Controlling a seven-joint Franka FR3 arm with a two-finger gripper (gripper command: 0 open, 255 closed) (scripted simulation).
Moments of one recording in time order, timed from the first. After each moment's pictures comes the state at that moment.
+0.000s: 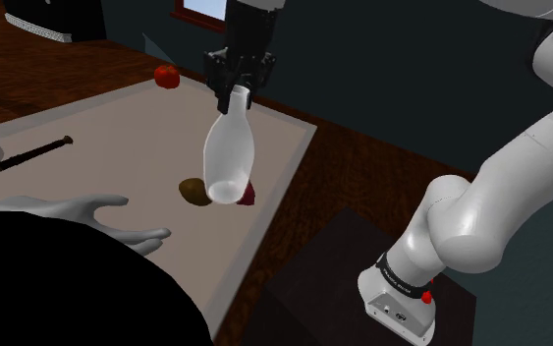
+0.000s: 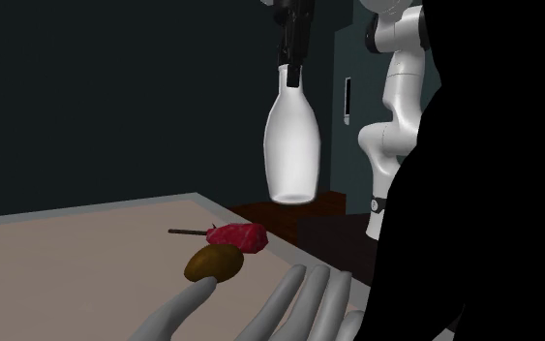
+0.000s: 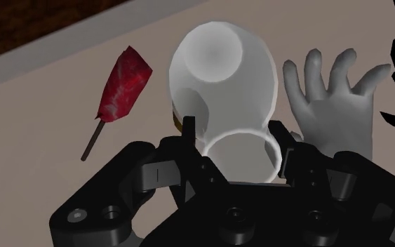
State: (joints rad) arm 0.30 -0.19 0.24 -1.86 0.01 1.72 0.56
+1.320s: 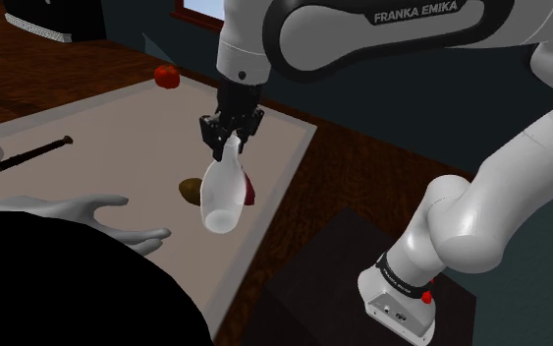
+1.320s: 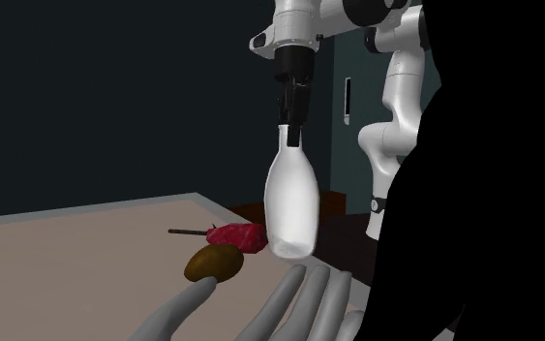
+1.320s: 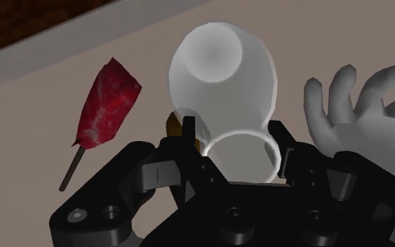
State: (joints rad) arm 0.31 -0.18 0.25 -2.13 0.01 1.99 0.57
